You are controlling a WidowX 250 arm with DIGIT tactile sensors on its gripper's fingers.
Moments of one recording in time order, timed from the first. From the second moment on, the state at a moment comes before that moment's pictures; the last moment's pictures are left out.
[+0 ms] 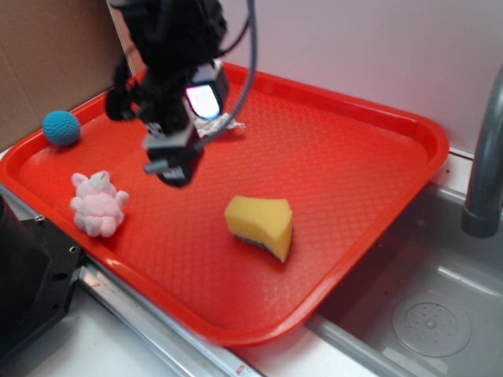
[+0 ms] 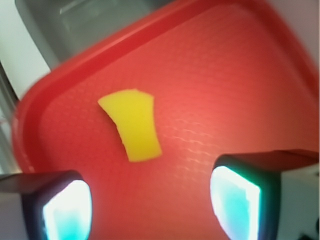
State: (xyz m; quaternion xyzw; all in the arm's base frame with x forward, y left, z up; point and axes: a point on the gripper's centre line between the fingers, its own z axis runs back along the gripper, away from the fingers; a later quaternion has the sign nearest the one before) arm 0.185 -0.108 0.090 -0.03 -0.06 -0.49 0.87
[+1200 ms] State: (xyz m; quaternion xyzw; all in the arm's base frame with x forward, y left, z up) arm 0.200 -0.121 0.039 0.03 0.04 -0.48 0.87
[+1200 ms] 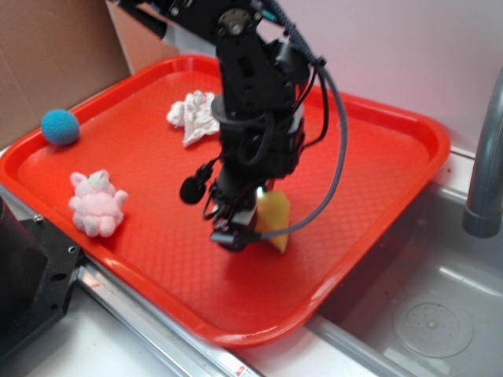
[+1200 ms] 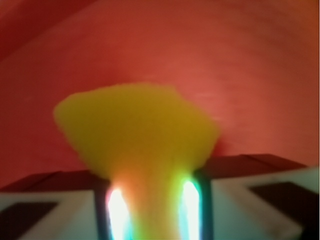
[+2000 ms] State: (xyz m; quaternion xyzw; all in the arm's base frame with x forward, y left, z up) arm 0.214 -0.002 0.151 -0.06 0.04 -0.03 1.00
